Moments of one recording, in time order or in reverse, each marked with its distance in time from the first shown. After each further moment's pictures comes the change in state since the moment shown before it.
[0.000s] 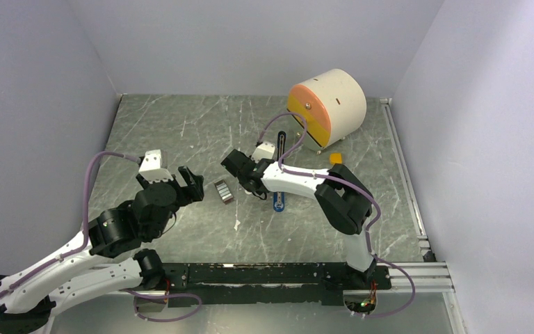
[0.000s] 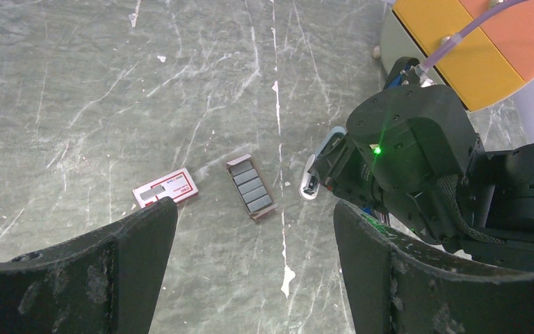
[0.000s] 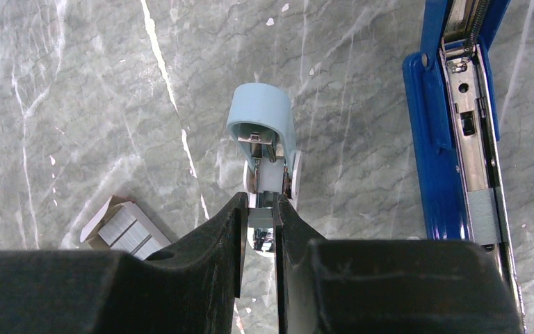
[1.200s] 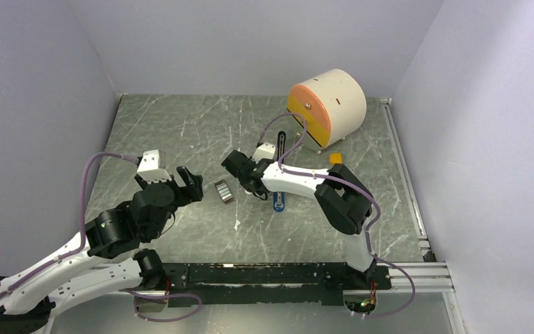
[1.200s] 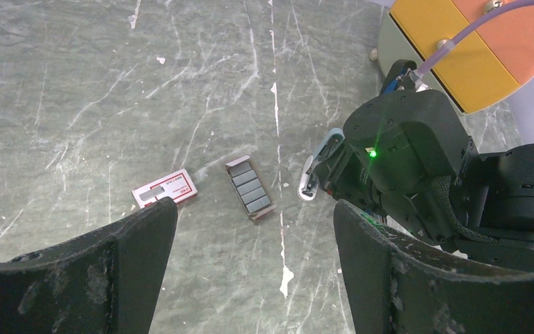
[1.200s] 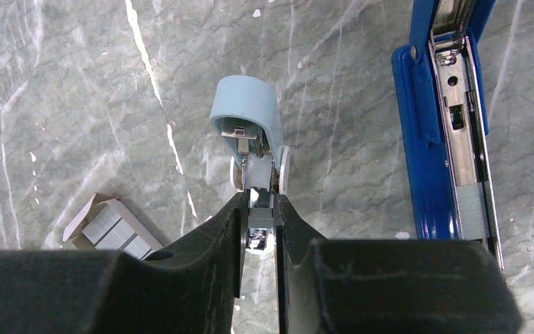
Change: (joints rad) left arm 0.000 -0.012 0.001 -0.001 0.000 0.000; right arm 0.000 0.003 0.000 -0.027 -0.004 0.001
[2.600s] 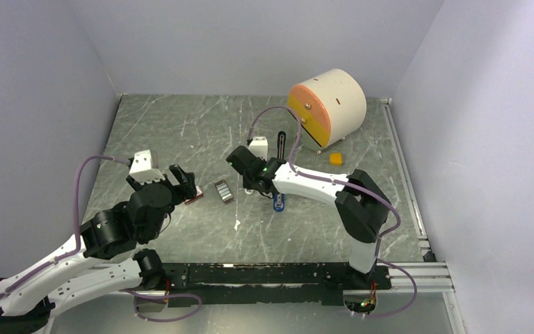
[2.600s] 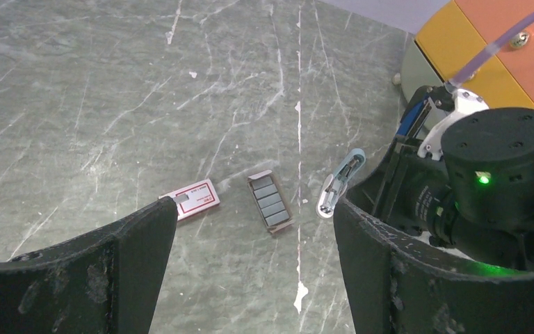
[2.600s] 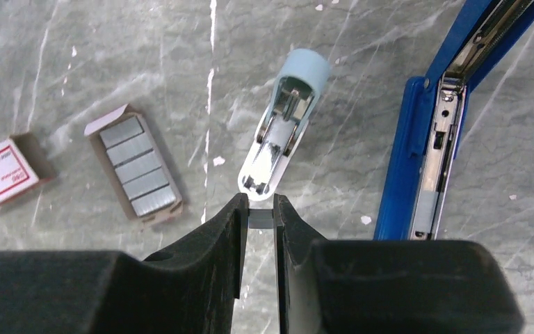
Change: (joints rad) left arm 0.000 -0.013 0.020 -0.048 -0.096 -0.023; right arm 0.014 -0.161 -0.066 0.047 -0.134 -0.385
